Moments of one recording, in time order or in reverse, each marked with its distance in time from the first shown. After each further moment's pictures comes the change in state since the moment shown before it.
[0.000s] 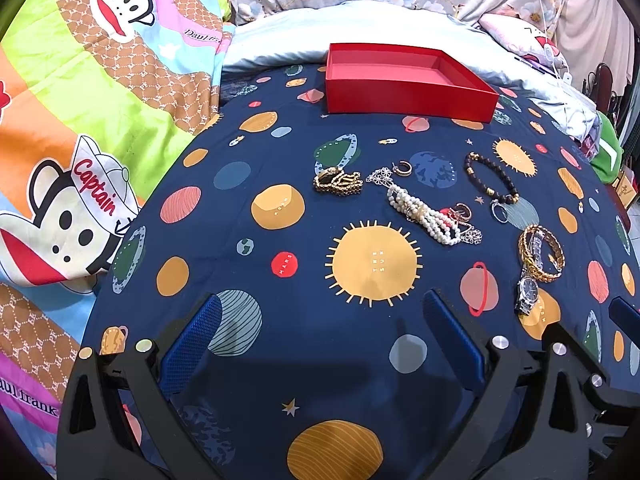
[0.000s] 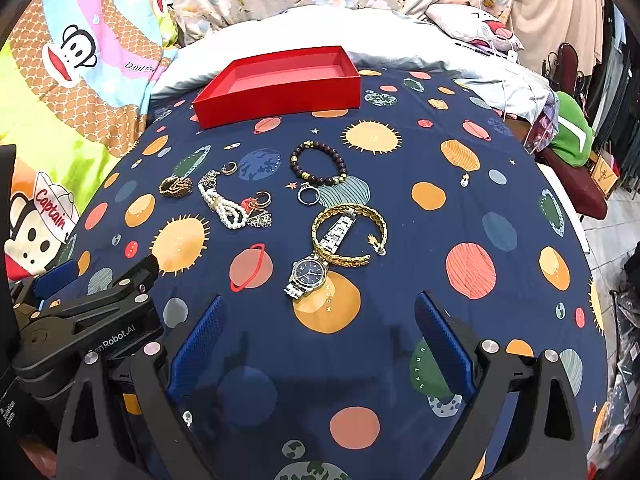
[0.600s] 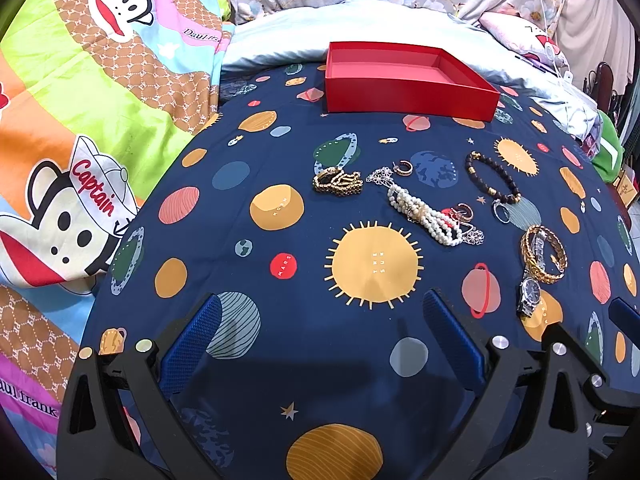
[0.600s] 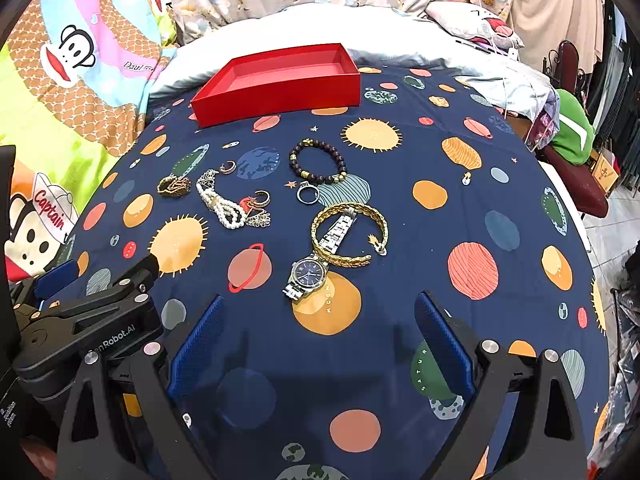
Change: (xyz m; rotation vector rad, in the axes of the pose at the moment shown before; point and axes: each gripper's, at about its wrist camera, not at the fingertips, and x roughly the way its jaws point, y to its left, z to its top) left arm 0.000 0.000 0.000 0.001 0.000 0.002; right arm 0.002 0.000 0.000 0.004 0.005 0.004
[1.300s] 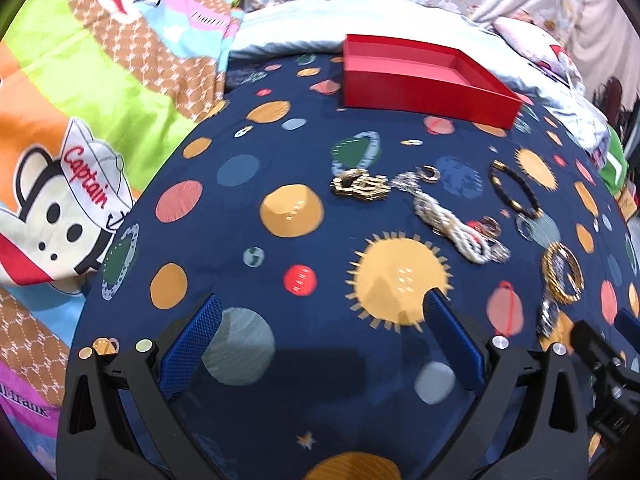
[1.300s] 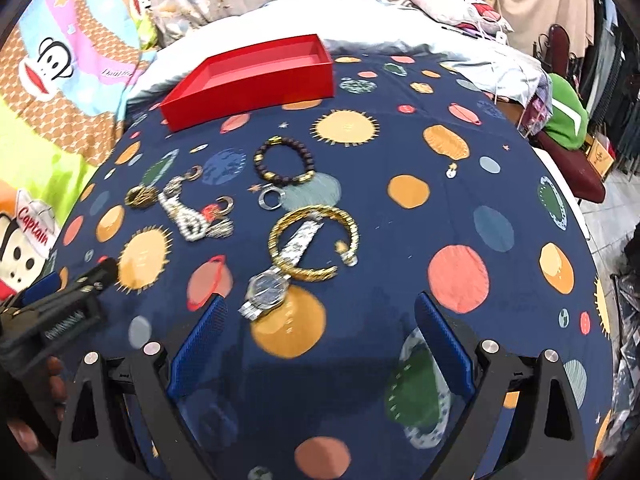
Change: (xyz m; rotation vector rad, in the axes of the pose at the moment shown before) left arm 0.031 0.022 0.011 -0.064 0.034 -0.017; right arm 0.027 -0.024 0.010 0.057 0.027 -0.020
